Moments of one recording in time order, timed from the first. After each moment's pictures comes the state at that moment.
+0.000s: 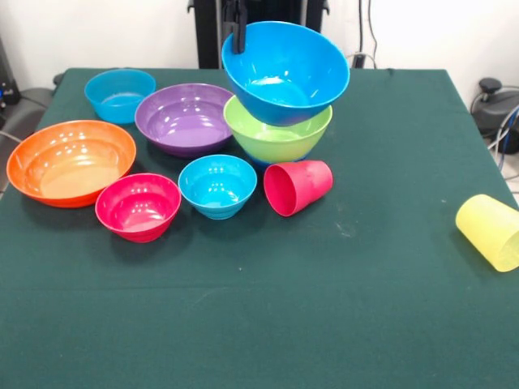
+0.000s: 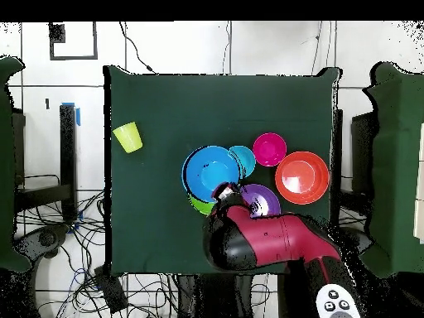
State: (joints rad) arm -0.57 -1.02 0.30 2.08 -0.59 0.21 2.73
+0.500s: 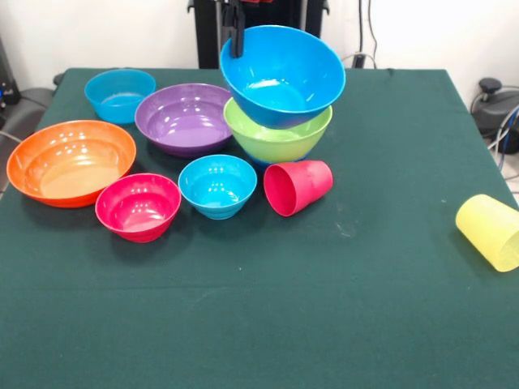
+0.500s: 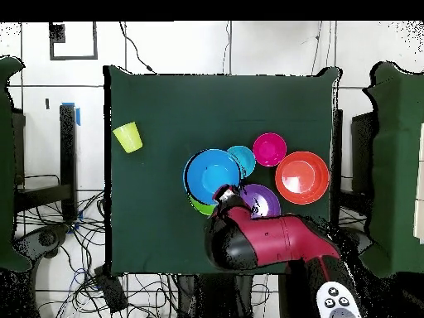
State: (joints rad) arm -0.57 -1.00 0.28 2.08 -0.59 0.21 2.73
